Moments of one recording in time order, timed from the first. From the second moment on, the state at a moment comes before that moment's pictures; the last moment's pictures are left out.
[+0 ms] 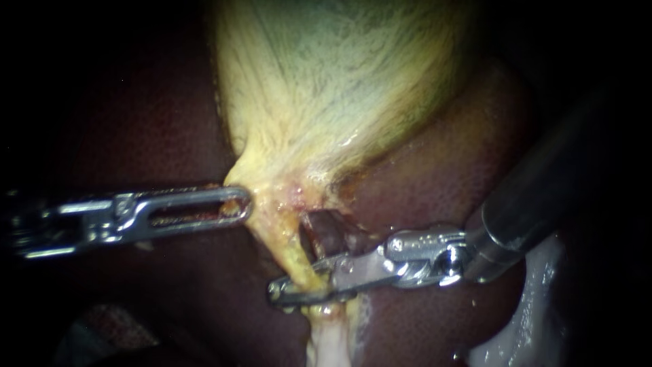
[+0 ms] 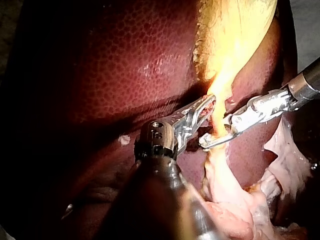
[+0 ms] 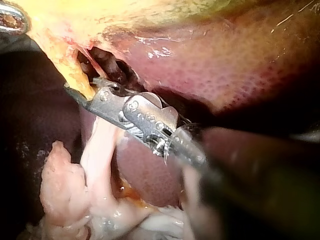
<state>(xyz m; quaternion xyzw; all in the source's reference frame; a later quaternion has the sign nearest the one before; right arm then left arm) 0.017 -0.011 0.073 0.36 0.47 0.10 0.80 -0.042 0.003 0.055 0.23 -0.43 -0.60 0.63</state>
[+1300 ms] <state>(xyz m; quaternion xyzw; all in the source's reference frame) 0.014 -0.010 0.073 0.31 0.53 0.04 0.79 -0.042 0.003 0.055 0.23 -0.43 -0.60 0.64</state>
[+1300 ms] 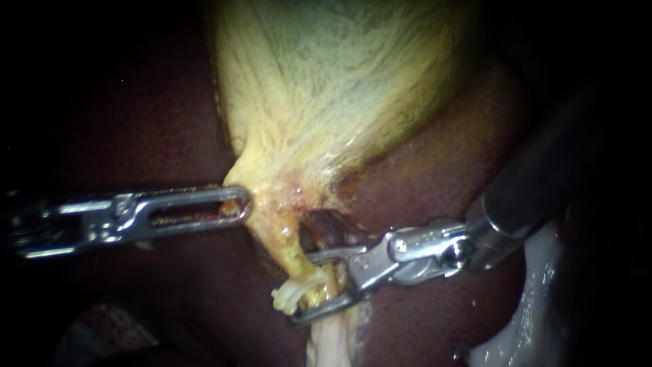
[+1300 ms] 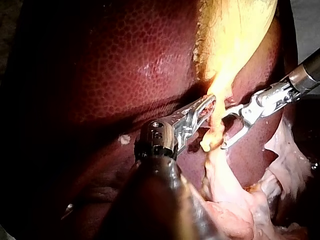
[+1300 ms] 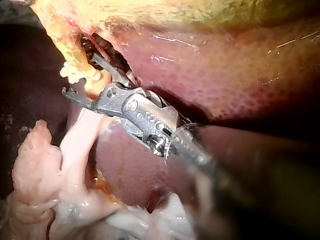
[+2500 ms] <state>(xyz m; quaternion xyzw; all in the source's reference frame) 0.003 -0.002 0.063 0.21 0.56 -0.02 0.80 -0.043 0.003 0.056 0.23 -0.43 -0.60 0.64</state>
